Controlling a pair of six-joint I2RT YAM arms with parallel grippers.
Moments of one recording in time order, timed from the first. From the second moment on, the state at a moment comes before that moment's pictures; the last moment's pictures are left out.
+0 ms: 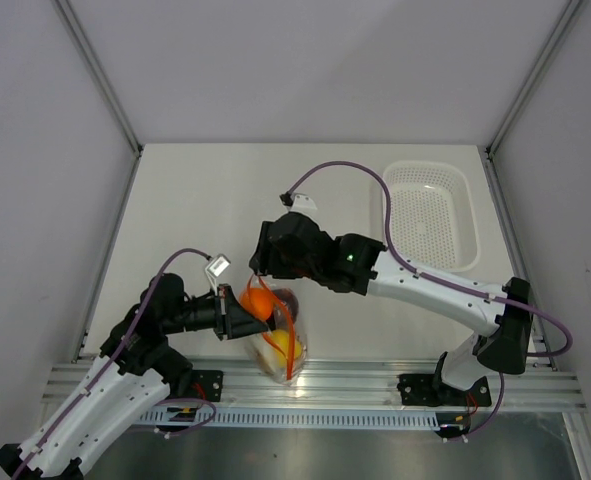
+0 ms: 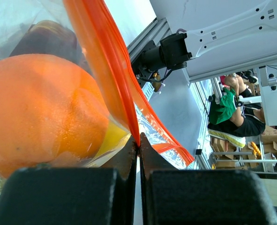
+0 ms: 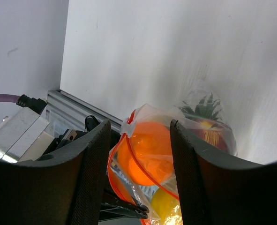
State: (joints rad) left arm -0.59 0.39 0.49 -0.46 0.68 -0.77; right arm 1.17 1.57 1.55 -0.63 0.30 0.96
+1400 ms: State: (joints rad) left arm -0.69 0.41 0.72 -0.28 0.42 -0.57; right arm 1.41 1.34 1.43 -0.87 0.76 1.55
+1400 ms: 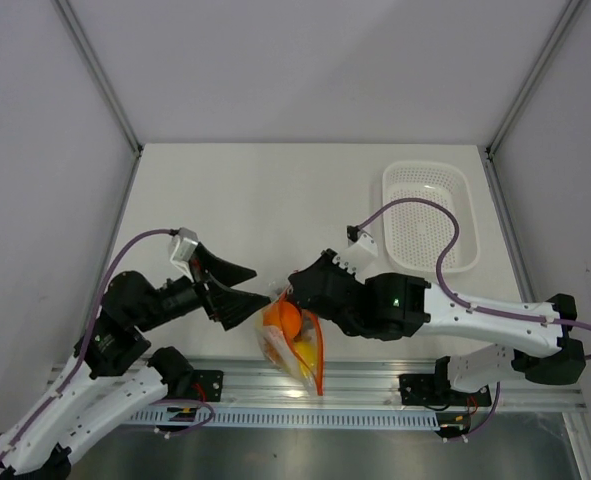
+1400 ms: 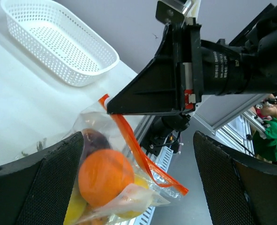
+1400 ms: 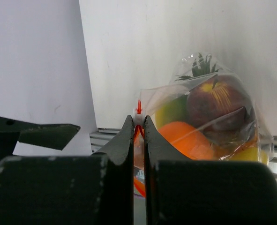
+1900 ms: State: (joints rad) left arm -1.08 0.49 0.72 -0.28 0.05 -0.56; right arm 1.43 1.27 1.40 -1.00 0.88 1.67
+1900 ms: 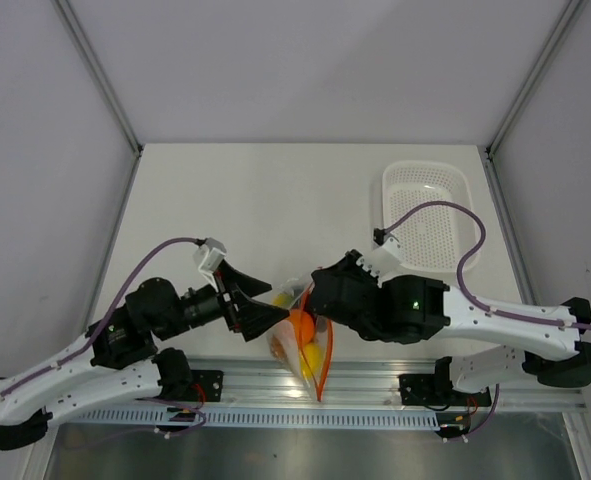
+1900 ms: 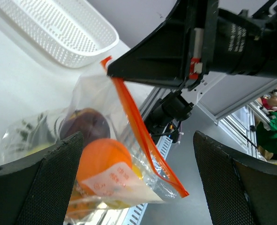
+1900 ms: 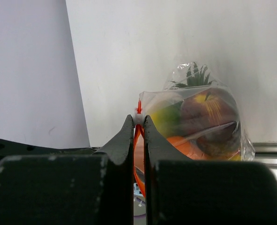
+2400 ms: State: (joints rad) left arm -1.45 0.86 0.88 -0.36 -0.51 -0.64; right arm 1.45 1.22 1.37 -1.13 0.91 1.84
